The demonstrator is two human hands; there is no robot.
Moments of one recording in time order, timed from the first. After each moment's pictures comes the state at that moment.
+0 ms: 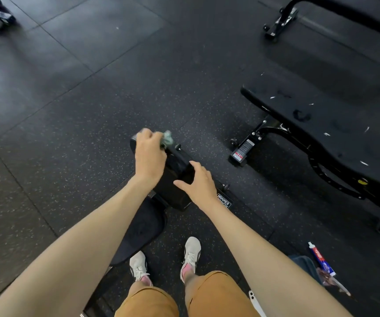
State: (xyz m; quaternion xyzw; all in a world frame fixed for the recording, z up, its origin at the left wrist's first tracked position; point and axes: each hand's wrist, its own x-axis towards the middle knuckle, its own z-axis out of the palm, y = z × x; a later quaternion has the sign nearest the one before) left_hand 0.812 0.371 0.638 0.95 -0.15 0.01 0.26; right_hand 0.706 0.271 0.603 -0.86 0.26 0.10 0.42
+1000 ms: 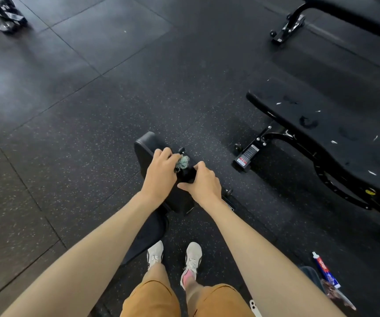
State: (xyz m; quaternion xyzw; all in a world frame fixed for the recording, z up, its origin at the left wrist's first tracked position) left_hand 0.793 0.384 0.609 0.92 -0.30 0.00 0.24; right_hand 0.725 0.271 0.624 -0.89 0.28 0.13 0.34
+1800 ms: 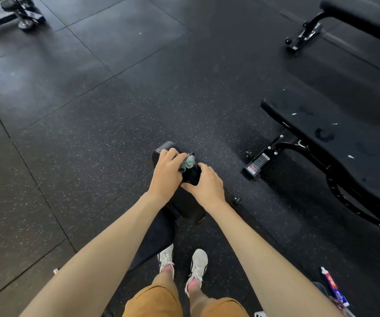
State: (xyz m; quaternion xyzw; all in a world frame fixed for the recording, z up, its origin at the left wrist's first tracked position) left_hand 0.839 0.407 0.593 0.92 -0.27 0.03 0.29; right_hand 0.767 0.295 0.628 -0.90 0.25 0.12 0.35
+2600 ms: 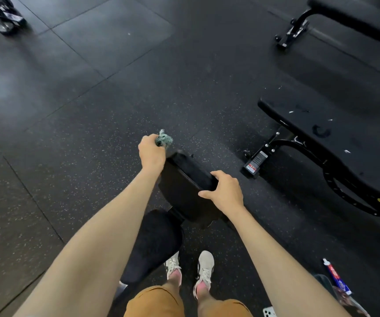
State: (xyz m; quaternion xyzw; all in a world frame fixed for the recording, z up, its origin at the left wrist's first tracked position) left_hand 0.937 0.421 0.606 0.93 0.04 -0.08 0.35; right_hand 0.775 0.293 0.630 -0.87 0.32 0.14 0.35
